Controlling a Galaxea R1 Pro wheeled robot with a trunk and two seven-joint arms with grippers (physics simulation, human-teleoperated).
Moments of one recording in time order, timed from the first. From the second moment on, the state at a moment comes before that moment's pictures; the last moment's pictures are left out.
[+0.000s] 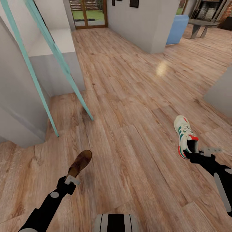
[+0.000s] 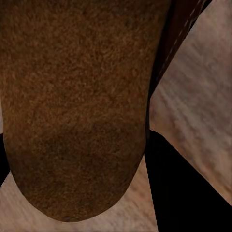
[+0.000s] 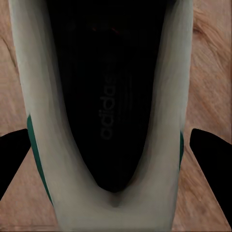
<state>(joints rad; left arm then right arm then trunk) -0.44 0.08 0.10 -0.75 -0.47 0.09 -0.18 -0.38 -0.32 -0.30 -1.43 -0.09 0.52 0.23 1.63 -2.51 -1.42</state>
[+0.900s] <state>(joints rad) -0.44 0.06 0.18 -0.59 -0.23 0.01 -0.02 -0.16 -0.21 -0.30 -0.89 -0.09 -0.19 0.23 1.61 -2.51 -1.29</state>
